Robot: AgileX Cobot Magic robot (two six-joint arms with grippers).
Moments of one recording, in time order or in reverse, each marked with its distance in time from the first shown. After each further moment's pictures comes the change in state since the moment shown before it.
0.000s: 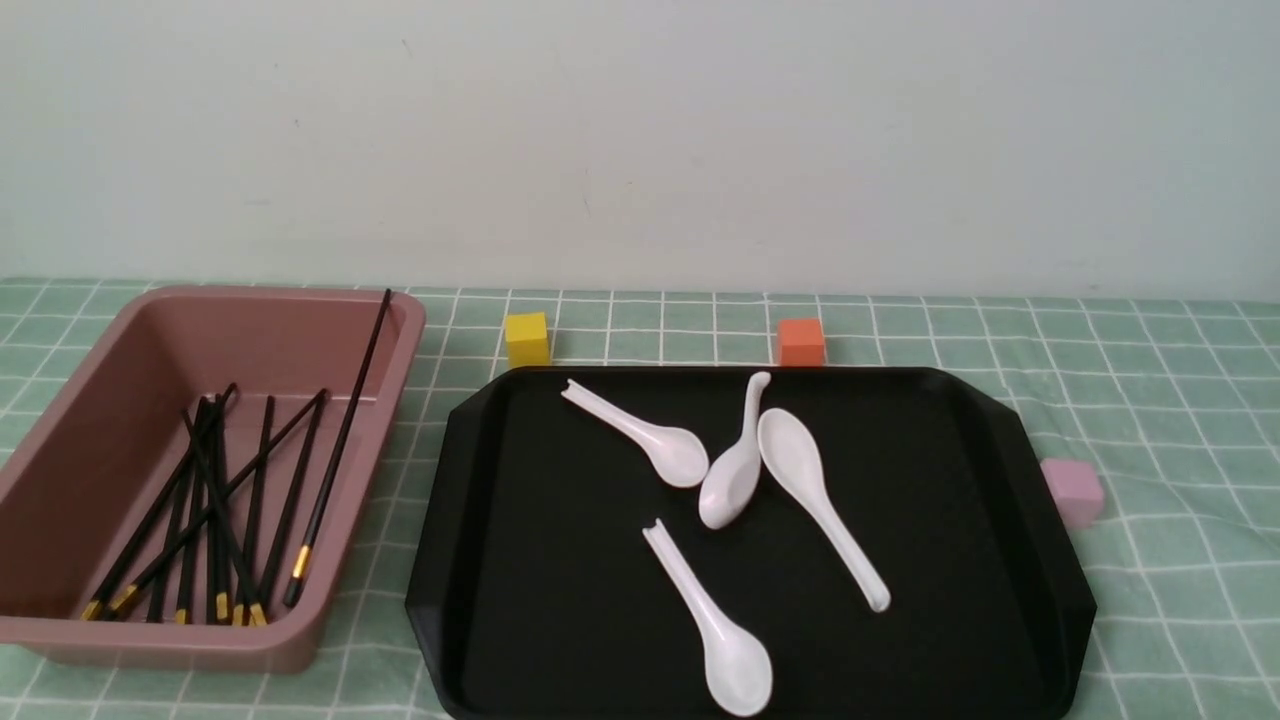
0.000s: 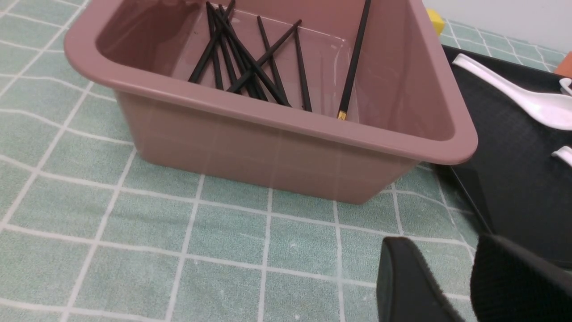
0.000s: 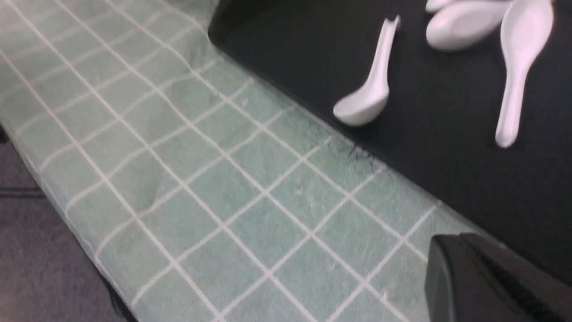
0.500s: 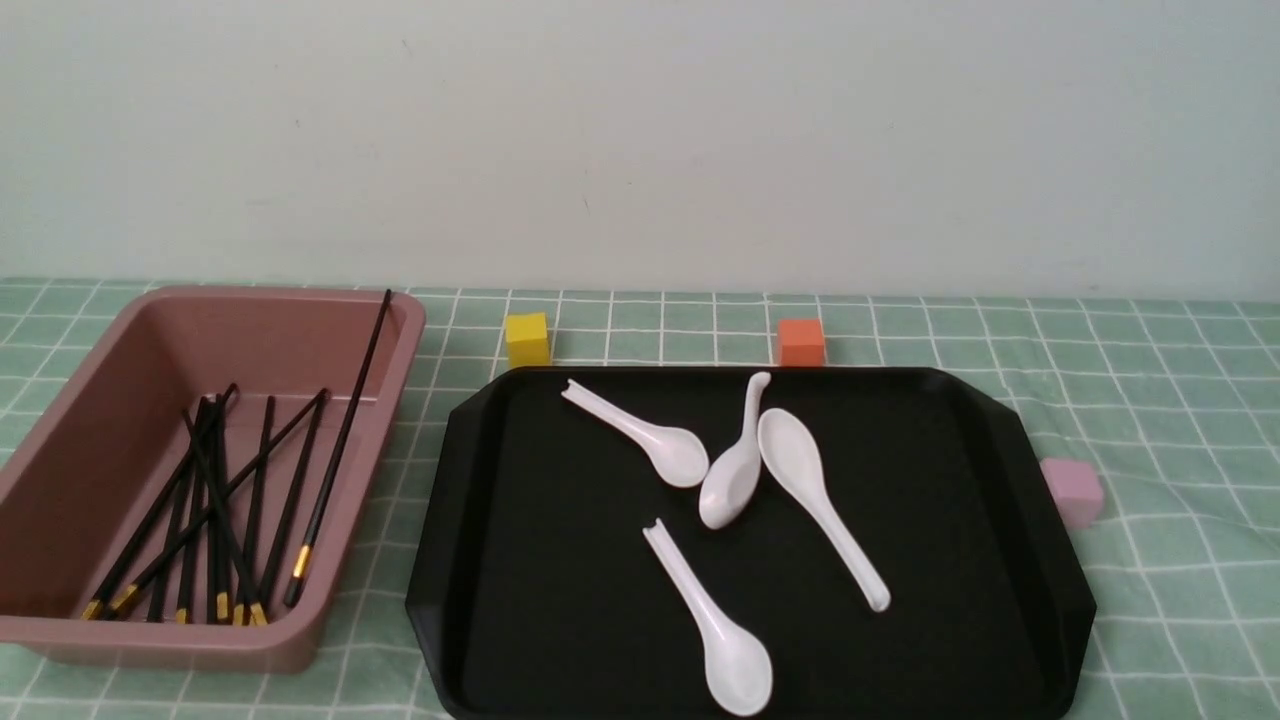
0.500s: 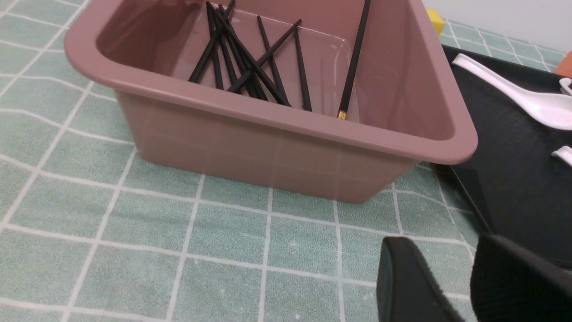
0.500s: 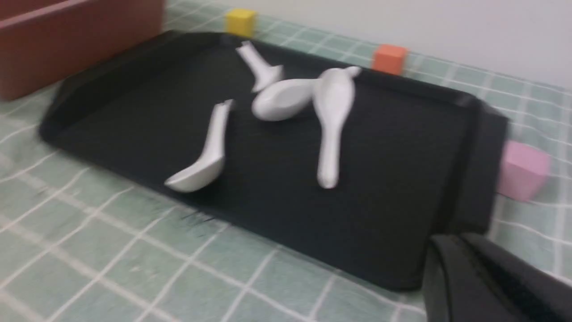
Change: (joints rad) right arm -0.447 -0.367 0.157 0.251 -0.021 -0.336; left arm 0.000 0.000 0.000 0.000 0.000 0.000
